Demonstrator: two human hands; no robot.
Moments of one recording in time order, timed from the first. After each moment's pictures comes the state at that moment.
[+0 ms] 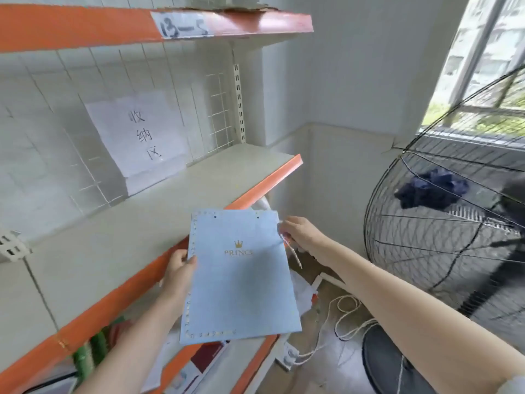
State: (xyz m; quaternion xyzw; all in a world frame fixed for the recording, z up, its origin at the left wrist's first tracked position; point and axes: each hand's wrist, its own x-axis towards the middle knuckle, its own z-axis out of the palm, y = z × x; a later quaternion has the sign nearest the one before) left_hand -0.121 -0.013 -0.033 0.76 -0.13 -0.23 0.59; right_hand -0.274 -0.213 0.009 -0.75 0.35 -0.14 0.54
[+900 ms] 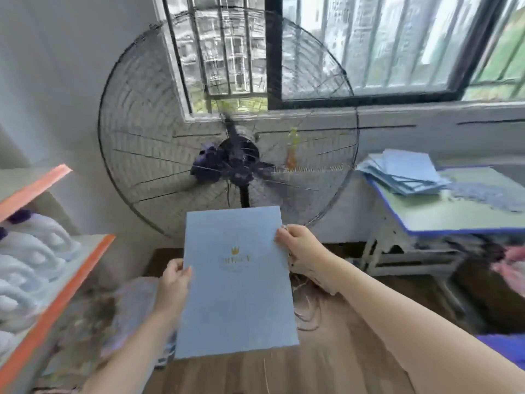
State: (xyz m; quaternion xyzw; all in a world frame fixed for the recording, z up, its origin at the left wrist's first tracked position) left_hand -0.600 -0.081 -0.052 0.66 -0.36 -0.42 0.51; right_hand -0.842 -0.162 -0.032 -0.62 0.54 -0.34 0.46
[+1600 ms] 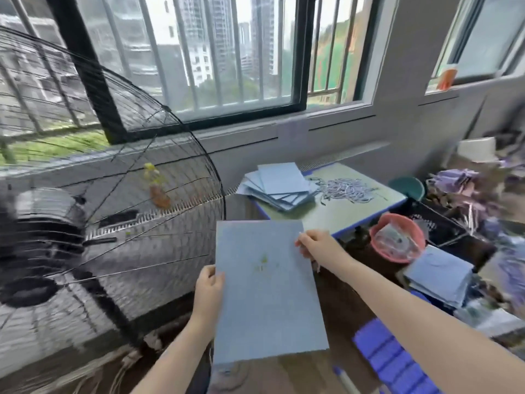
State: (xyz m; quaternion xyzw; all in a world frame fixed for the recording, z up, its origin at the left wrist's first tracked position) left_hand -0.907 -0.283 -0.060 0.52 -0.50 -0.58 0.39; right_hand -1.139 -0.250 -0.029 -0.45 0.74 -0.41 0.29
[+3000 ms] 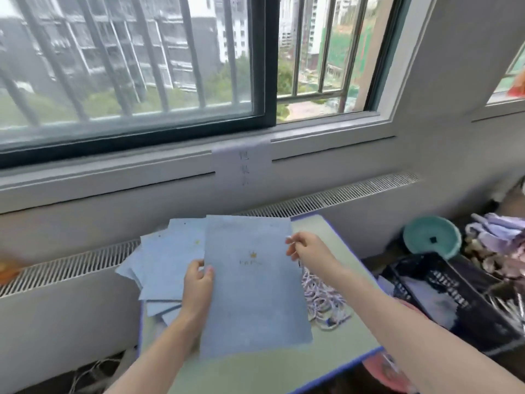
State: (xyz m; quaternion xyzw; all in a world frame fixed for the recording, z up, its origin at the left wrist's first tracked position) left_hand -1.444 -0.610 -0.081 0.60 -0.45 -0.51 0.43; right_hand -1.671 -0.607 -0.075 -0.48 0.70 -0.38 0.37
